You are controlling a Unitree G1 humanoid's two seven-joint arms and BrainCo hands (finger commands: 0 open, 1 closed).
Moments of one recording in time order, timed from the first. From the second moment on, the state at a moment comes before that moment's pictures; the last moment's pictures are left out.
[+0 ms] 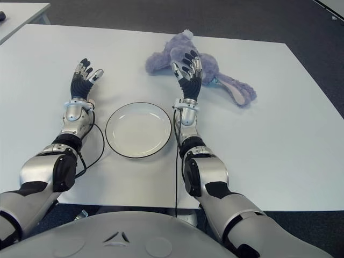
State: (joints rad) left arm -0.64 0.16 0.27 1.19 -0.02 -0.54 0.02; right arm -0.72 0.05 -0.15 1.19 -0.11 -0.92 -0.33
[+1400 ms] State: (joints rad) left arm -0.65 0.14 0.27 1.19 -0.02 -0.54 0.02; right arm -0.76 -0.01 -0.13 1.23 -0.12 -0.93 -0.28
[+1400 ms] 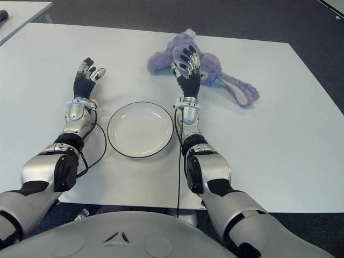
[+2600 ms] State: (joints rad) left arm -0.65 0.15 0.27 1.19 -0.02 -0.54 0.02; right arm -0.79 -0.18 -0.08 1.29 -0.18 -0.78 -0.26
